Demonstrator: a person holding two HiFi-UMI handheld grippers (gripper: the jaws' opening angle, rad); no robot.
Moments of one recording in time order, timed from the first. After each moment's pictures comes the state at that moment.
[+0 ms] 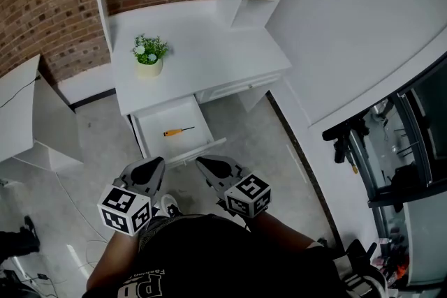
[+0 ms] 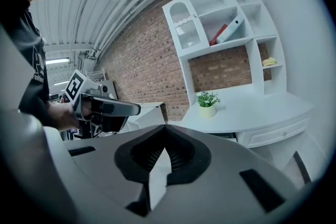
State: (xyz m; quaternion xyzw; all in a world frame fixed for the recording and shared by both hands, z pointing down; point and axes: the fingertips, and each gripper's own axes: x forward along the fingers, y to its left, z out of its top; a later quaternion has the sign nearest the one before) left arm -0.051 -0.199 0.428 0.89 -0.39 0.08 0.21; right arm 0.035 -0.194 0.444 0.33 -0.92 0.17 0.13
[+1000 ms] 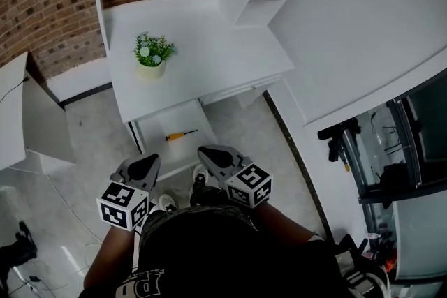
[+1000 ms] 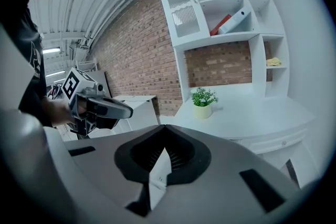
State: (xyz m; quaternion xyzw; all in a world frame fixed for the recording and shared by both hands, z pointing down) left arm -0.105 -0.277 0.464 0.89 -0.37 0.11 0.23; right arm -0.003 -0.284 0.463 0.35 -0.90 0.17 0.18
